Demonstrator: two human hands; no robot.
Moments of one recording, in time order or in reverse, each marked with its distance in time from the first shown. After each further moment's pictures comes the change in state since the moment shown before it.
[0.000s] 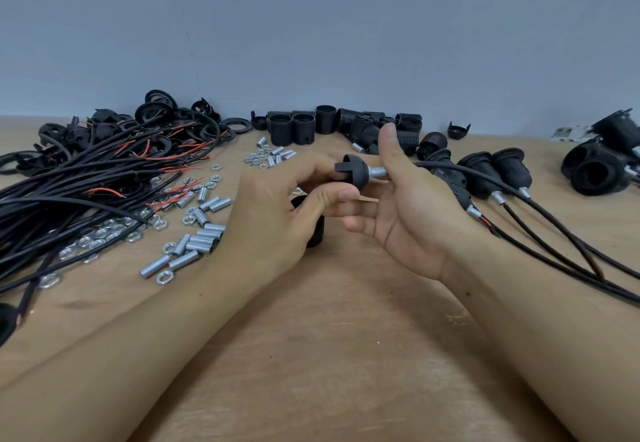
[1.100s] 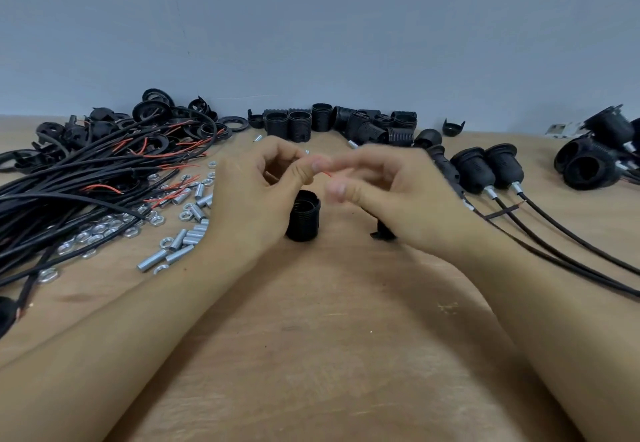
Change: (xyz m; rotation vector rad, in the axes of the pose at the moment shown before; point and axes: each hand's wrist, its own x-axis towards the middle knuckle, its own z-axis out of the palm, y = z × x) left_hand 0.005 -0.004 -0.004 -0.067 0.107 -0.325; right_hand -0.003 -0.003 -0.019 -0.774 -0.064 -0.461
